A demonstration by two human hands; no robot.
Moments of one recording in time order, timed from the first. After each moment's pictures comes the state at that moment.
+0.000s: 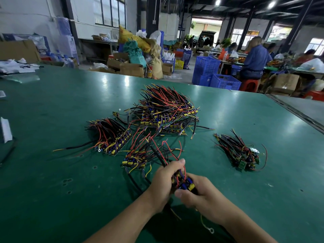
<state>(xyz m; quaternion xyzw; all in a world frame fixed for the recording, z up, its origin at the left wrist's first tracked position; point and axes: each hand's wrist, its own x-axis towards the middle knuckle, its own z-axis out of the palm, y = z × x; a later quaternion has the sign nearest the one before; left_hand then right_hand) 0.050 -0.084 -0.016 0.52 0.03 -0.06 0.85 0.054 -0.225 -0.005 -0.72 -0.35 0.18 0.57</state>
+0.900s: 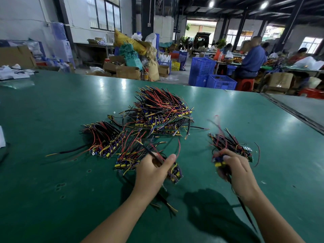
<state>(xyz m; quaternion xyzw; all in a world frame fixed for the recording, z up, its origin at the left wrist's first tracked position) 0.073 -0.068 -0.029 0.77 0.09 0.20 0.60 0.099 -0.293 0.003 -0.76 -0.16 -0.08 0.63</state>
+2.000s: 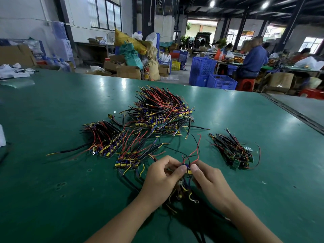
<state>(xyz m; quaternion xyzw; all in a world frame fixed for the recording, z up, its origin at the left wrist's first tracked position) 0.057 -0.084 -0.024 0.75 -0.09 0.14 0.64 0.076 -0.253 -0.014 -0.86 -0.23 -0.05 0.45</state>
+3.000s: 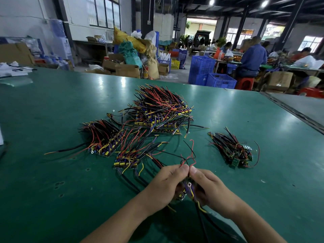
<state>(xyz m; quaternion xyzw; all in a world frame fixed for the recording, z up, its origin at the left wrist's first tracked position) 0.036 -0.092 0.000 0.61 -0.19 -0.09 0.77 0.058 -0.249 0.005 -0.72 -0.22 0.21 0.63</state>
